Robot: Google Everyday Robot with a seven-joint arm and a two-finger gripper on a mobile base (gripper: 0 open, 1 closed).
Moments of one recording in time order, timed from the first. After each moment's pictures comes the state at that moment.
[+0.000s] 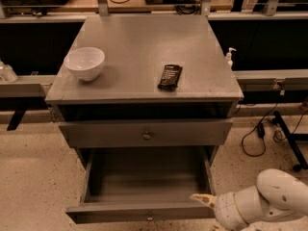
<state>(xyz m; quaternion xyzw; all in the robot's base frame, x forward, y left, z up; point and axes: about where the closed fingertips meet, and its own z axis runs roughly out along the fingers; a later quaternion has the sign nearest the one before) 0.339 -0.142 0.534 -0.65 0.64 0.29 0.27</state>
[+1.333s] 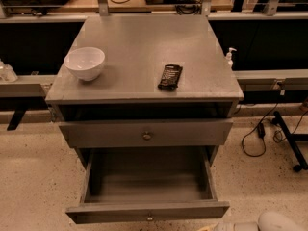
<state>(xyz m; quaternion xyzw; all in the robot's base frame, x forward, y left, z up) 0.304 -0.140 0.441 -0.63 0.64 0.29 0.34</state>
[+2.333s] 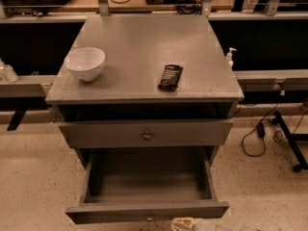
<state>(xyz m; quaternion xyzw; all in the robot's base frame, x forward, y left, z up) 0.366 -0.094 0.386 -0.52 0.66 0.22 0.49</state>
